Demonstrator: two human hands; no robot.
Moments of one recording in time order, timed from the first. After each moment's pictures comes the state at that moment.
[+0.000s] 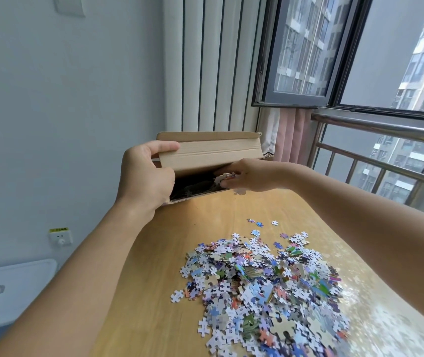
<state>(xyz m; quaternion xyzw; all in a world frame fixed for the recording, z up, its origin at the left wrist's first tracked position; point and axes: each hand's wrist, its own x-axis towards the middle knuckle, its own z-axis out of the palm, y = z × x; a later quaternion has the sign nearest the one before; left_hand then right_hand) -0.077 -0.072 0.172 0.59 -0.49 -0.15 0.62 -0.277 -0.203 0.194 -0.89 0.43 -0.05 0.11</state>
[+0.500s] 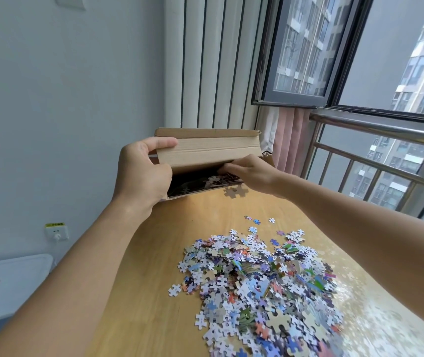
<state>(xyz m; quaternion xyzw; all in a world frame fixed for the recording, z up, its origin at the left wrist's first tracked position) -0.074 -0.069 0.168 0.58 -0.49 -0.16 0.63 -0.278 -0.203 0.171 -0.83 0.44 -0.25 0.24</state>
